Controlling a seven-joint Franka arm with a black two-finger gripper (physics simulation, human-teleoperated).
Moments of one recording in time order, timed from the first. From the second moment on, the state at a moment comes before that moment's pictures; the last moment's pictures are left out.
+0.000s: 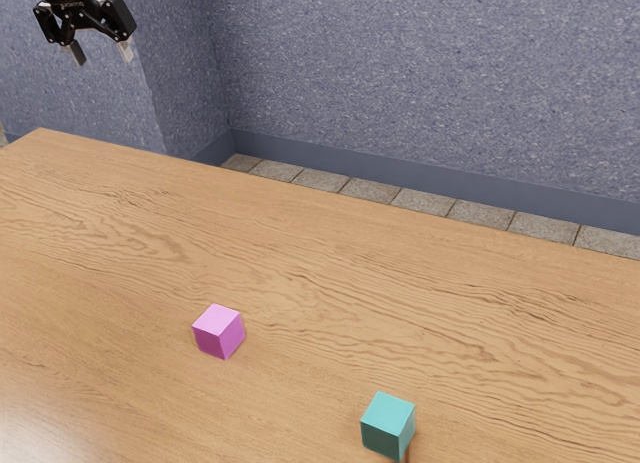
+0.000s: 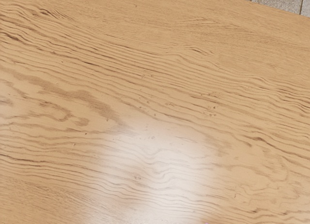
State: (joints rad) arm 0.02 0.32 0.43 -0.95 -0.22 1.42 0.10
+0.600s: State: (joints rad) arm -0.64 0.31 0.42 -0.91 -0.12 1.41 -0.01
